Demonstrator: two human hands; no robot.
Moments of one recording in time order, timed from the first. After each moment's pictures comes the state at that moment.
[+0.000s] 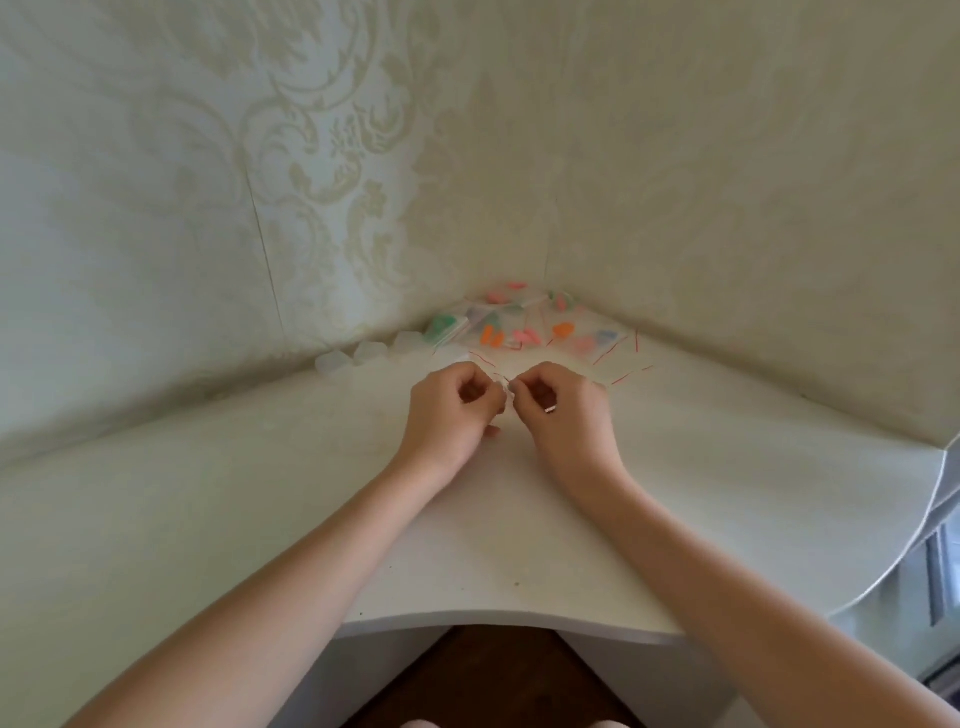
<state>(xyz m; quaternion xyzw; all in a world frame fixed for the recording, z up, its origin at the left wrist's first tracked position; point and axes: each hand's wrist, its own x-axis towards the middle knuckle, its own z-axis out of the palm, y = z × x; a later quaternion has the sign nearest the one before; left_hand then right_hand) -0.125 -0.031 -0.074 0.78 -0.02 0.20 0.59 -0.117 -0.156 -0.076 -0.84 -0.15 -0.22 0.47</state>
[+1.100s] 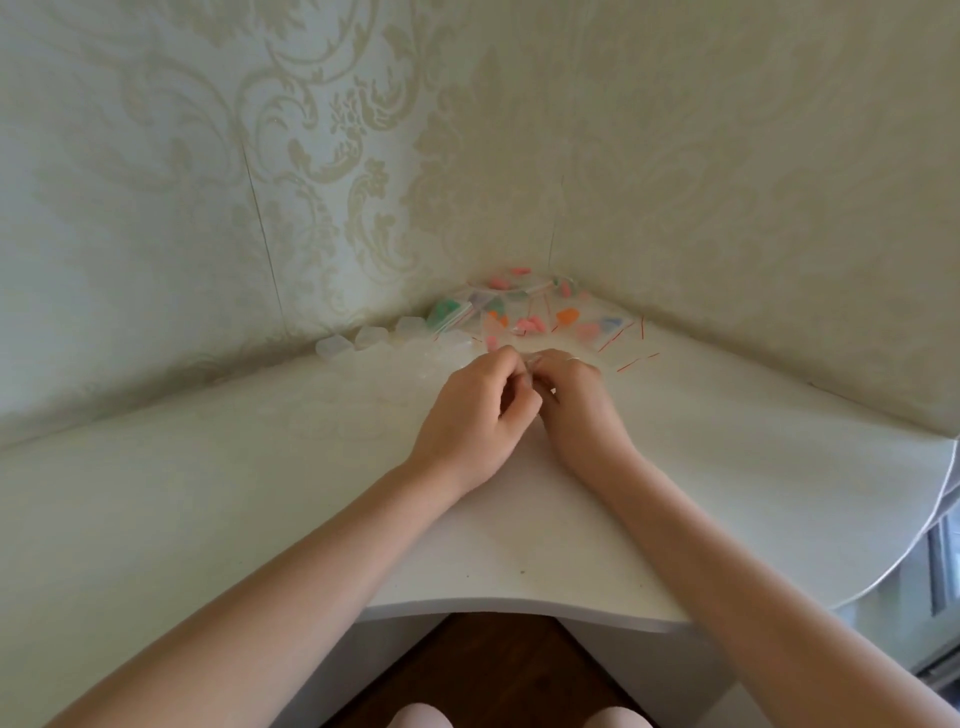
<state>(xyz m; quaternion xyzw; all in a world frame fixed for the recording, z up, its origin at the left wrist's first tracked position) -0.138 -0.037 -0.077 0.83 -0.21 0.29 0.42 -0.115 -0.163 -0.074 -0.87 -0.23 -0.18 0.39</state>
